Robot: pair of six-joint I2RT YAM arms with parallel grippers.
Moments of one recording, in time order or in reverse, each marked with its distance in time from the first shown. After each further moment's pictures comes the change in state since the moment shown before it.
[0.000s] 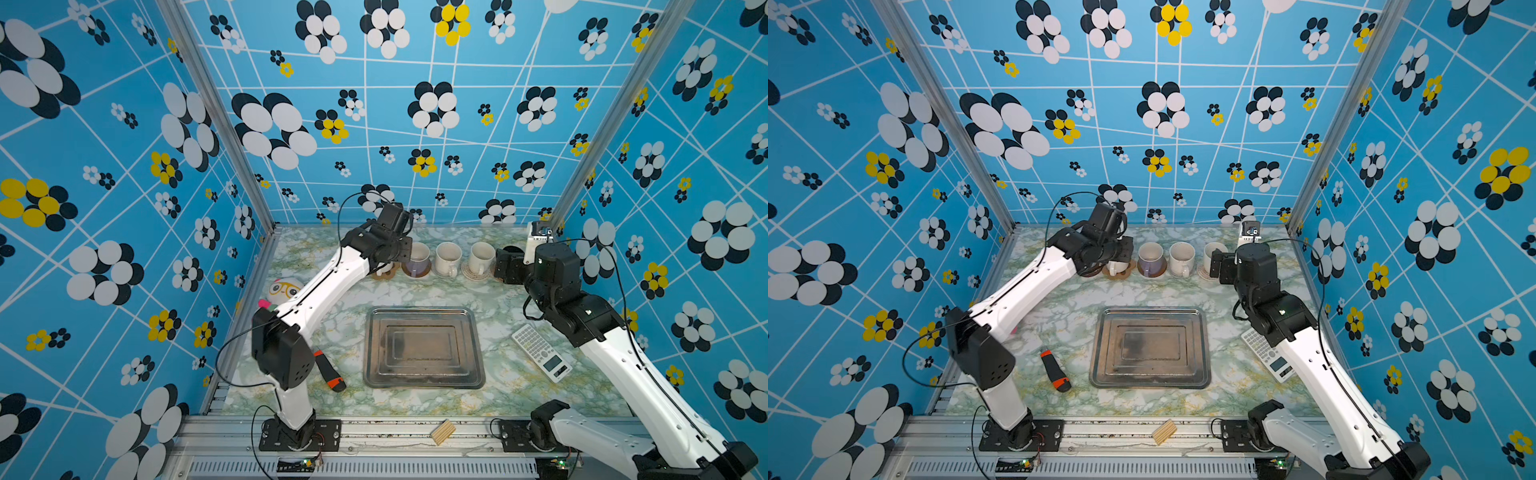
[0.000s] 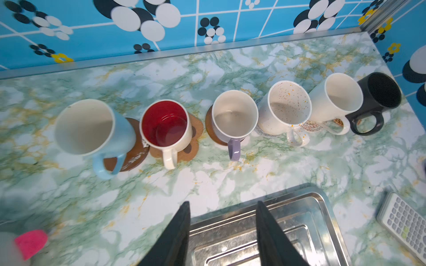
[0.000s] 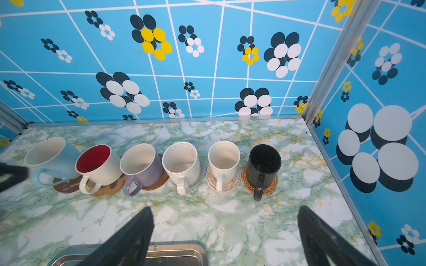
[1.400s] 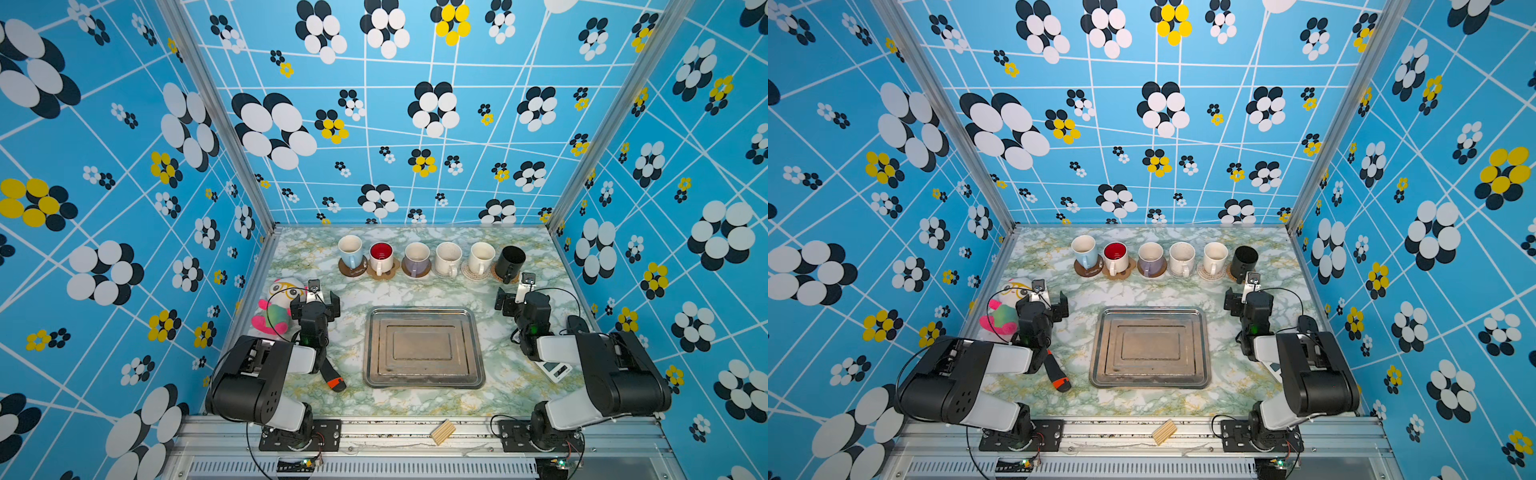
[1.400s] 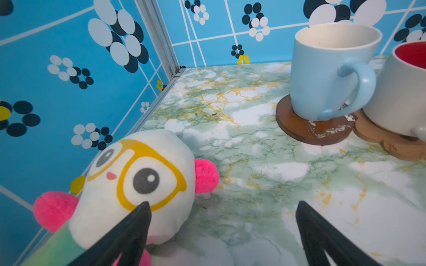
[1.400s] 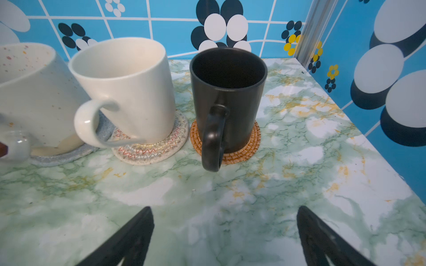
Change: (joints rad) left arm 0.446 -0.190 -1.431 1.679 -0.188 0.336; right arm -0.364 0.530 -0.774 1.309 -0.235 -0.145
